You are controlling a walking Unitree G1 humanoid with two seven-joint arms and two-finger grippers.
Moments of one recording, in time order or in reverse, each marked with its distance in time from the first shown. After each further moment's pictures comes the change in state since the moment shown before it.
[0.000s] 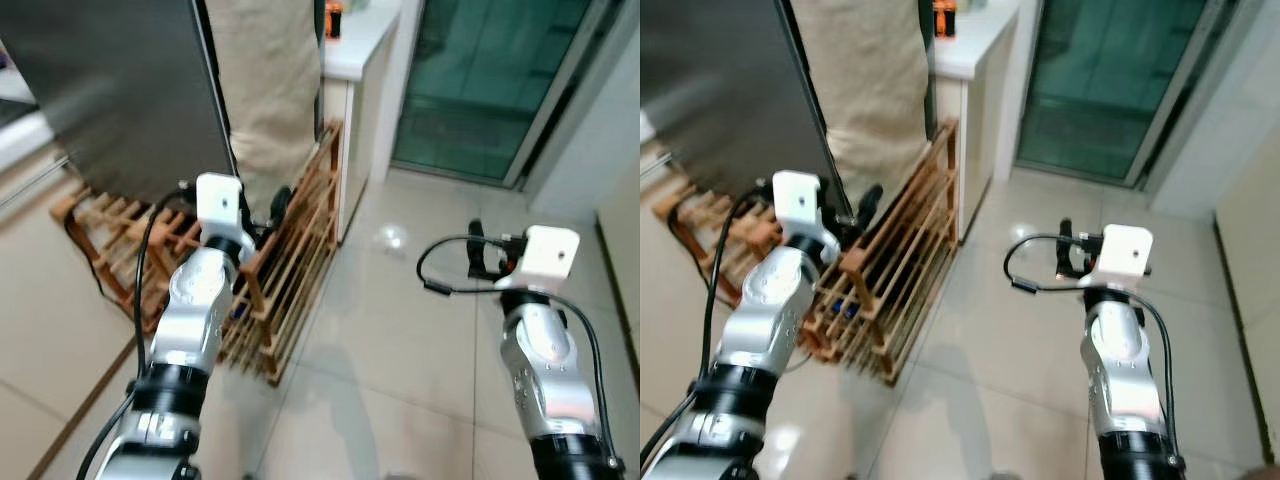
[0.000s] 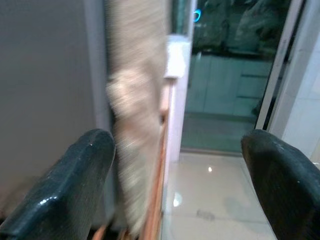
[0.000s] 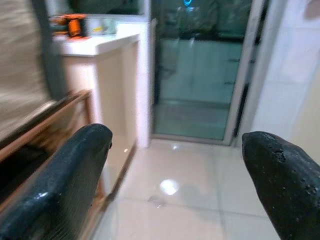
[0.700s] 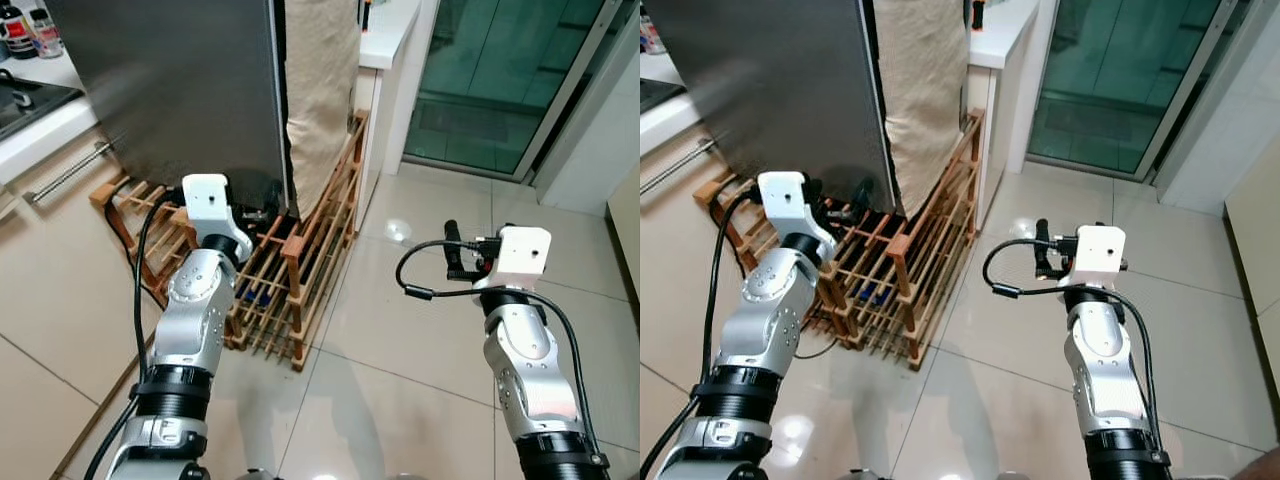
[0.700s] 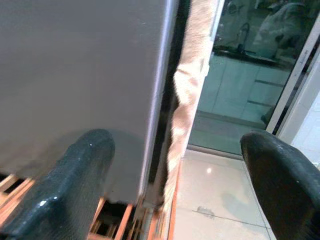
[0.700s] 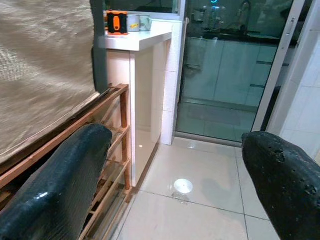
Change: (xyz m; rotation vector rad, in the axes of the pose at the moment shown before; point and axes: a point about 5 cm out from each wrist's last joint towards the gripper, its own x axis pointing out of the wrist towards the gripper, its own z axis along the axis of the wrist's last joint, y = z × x) left arm 0.000 -0.006 0.006 -0.071 -0.026 0.030; right arm 0.002 0.013 0.003 -0.033 -0.023 0.066
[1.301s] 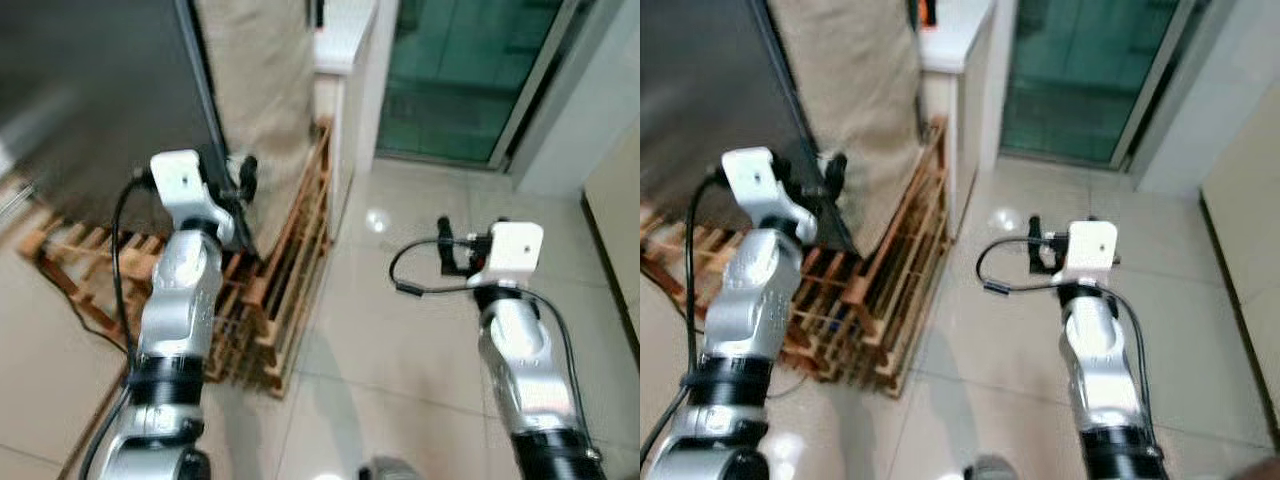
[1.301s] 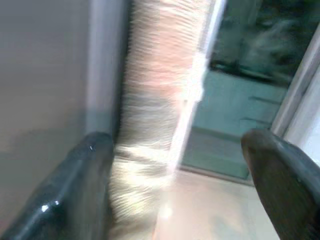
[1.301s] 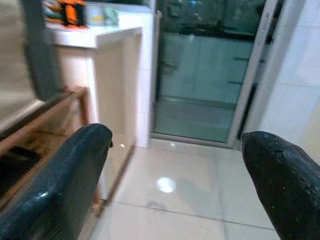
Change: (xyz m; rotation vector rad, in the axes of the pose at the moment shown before) left arm 0.010 -0.010 0.021 -0.084 -0.067 0.058; right arm 0.000 -0.009 -0.002 -0.030 0.001 -0.026
